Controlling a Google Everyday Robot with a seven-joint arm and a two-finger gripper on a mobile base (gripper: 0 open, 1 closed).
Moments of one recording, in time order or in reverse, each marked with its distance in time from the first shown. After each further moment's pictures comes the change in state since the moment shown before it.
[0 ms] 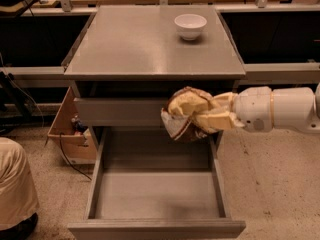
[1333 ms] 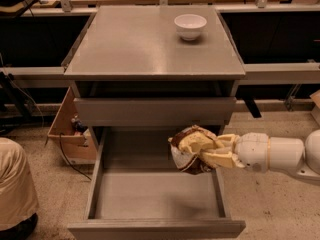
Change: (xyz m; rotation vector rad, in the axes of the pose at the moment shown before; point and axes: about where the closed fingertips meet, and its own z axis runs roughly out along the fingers) arm 0.125 0.018 0.012 -0.002 -0.034 0.035
